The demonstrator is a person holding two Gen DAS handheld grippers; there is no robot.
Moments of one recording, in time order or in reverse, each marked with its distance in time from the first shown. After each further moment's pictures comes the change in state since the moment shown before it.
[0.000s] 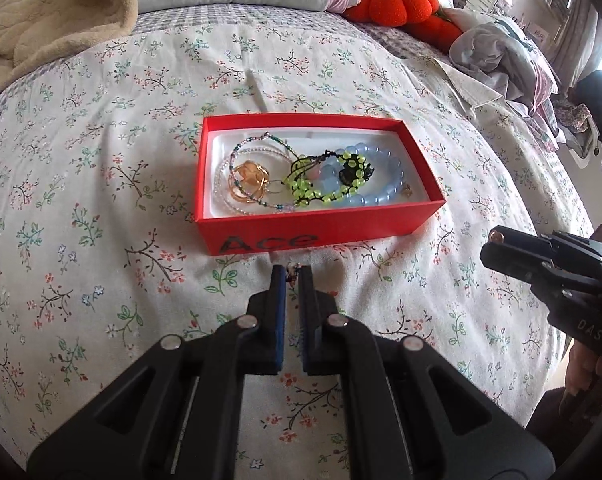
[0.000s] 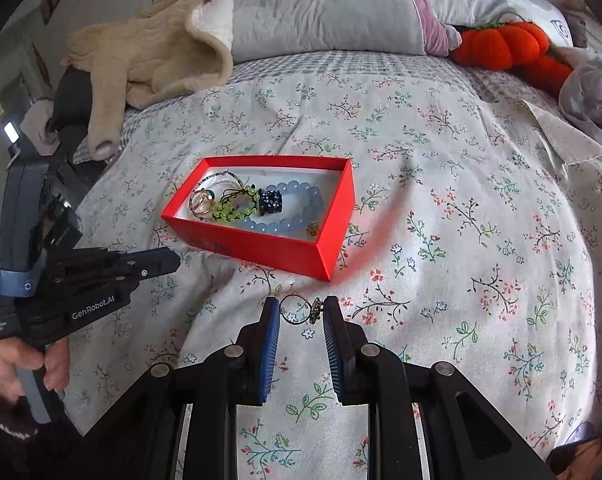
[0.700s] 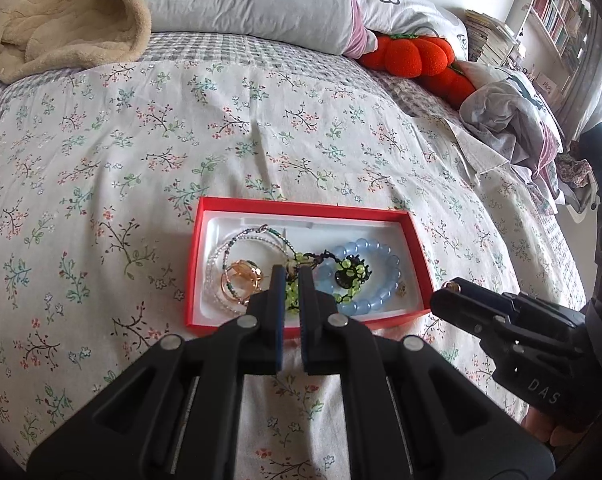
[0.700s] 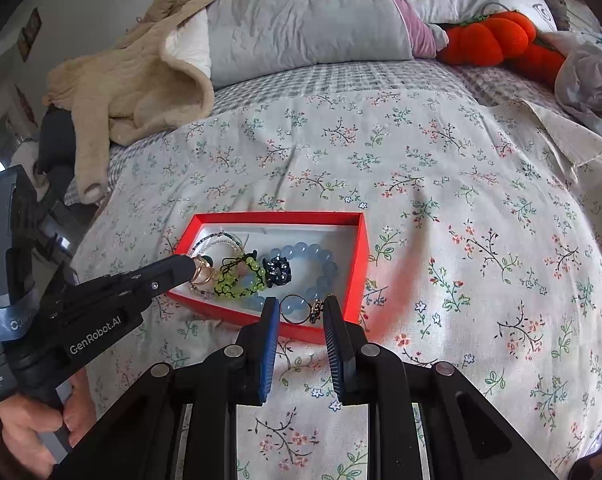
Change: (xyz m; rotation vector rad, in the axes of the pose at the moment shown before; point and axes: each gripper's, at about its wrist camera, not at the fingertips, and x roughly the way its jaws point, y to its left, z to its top) left arm 0.013 0.006 0.045 -0.113 -0.113 -0.030; right arm 0.030 0.001 0.044 0.112 -0.036 0.003
